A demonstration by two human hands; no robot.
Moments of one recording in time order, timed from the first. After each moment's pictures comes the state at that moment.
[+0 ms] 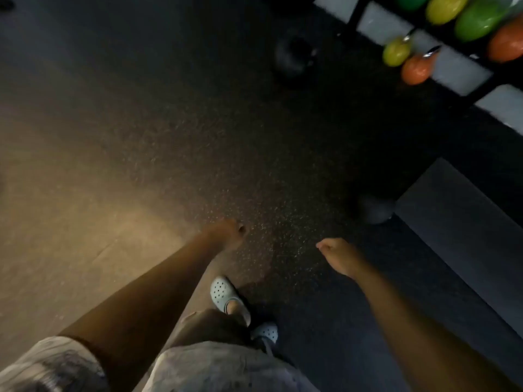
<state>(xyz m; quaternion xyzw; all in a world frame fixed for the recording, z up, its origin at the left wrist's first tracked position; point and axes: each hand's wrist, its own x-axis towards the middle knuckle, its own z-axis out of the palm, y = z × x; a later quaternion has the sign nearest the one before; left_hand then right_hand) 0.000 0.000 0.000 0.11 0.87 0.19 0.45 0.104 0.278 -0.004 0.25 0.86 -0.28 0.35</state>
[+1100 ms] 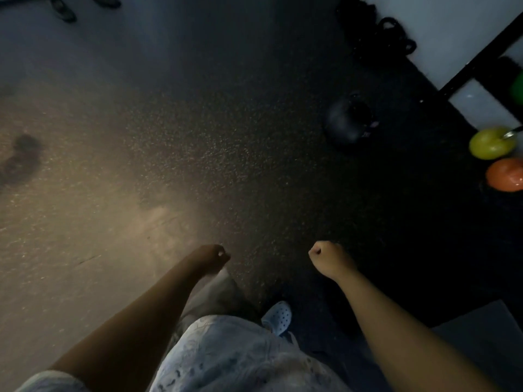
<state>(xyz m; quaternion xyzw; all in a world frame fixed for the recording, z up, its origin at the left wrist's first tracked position) -0.277 0.140 -0.025 -0.16 0.85 0.25 0.44 -0.324 0.434 -0.036 0.09 0.92 -0.14 0.36</state>
